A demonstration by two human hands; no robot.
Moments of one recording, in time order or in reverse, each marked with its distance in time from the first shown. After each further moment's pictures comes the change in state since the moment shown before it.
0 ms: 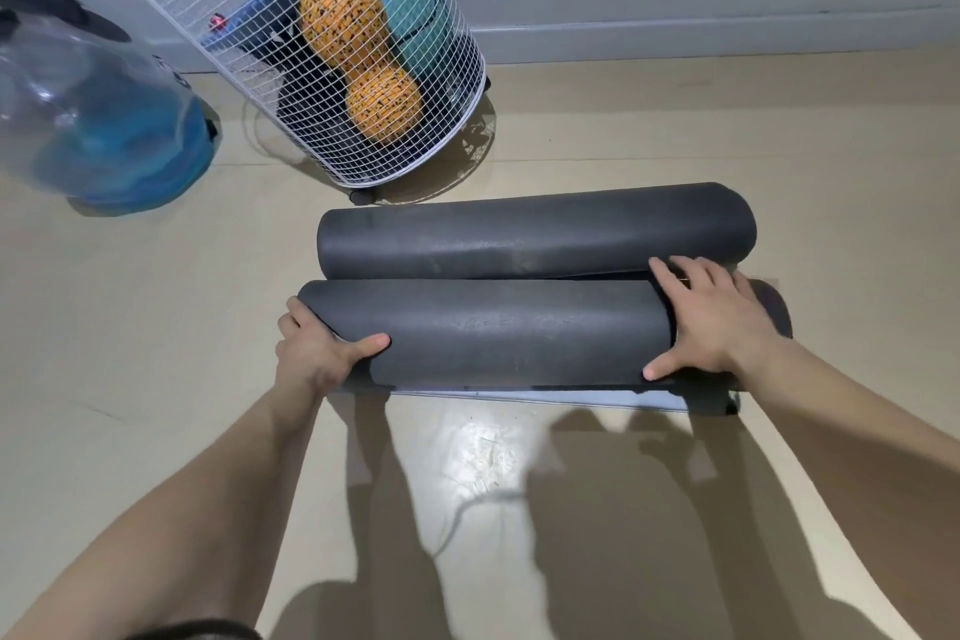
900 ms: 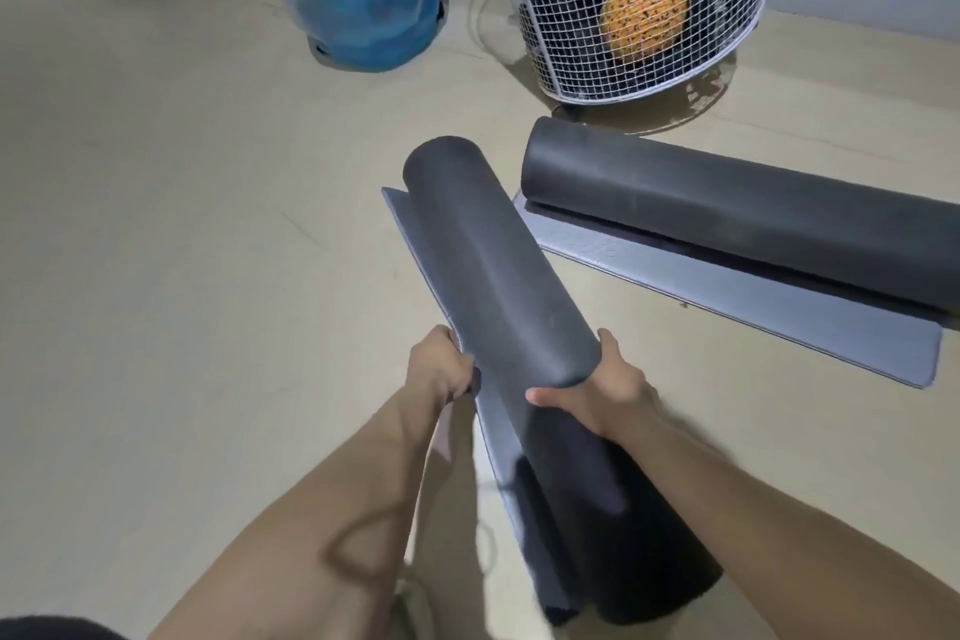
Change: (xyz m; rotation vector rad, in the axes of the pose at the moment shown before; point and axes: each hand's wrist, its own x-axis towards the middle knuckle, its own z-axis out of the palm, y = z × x) left_hand -0.115 -0.111 0.001 -0.047 -0.142 -0.309; right_hand -0.081 -0.270 0.074 0.668 -0.346 -0.026
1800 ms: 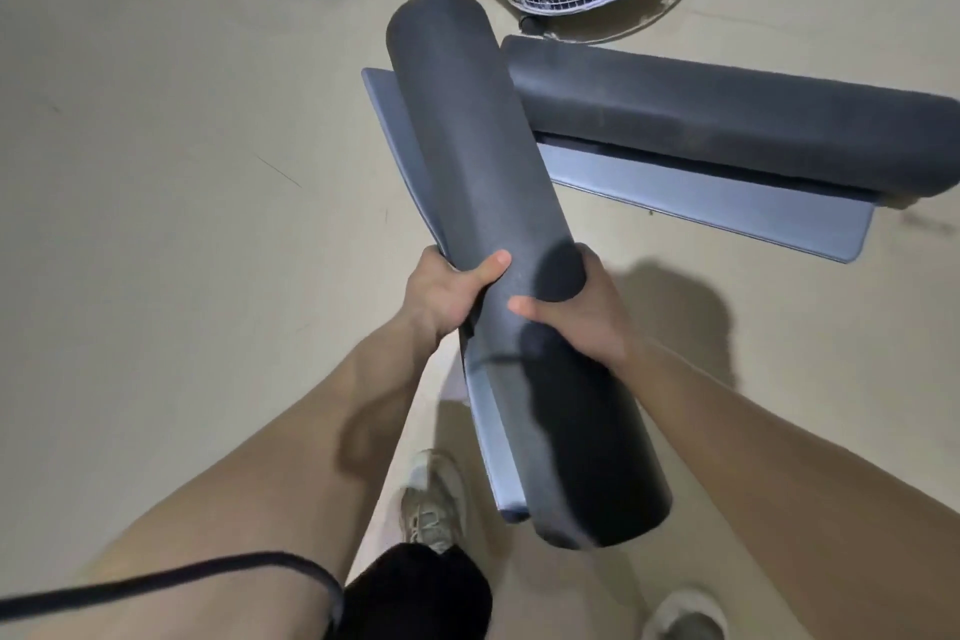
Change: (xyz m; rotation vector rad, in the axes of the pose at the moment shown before) left_hand -0.085 0.040 -0.061 -0.485 -0.141 0.049; right_hand -0.068 -0.027 -0.028 0.515 -0.037 -0.183
